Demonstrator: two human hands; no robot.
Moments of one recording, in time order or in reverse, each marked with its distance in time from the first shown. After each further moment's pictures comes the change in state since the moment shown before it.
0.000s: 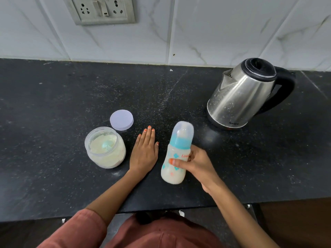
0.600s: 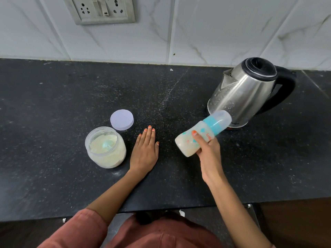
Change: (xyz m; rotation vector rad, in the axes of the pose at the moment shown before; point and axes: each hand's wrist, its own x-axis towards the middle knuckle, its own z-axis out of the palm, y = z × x) left_hand 0.000 -0.001 0.002 0.019 0.024 0.002; right_hand 0.019 -0.003 -0.005 0.415 0.389 -0.084
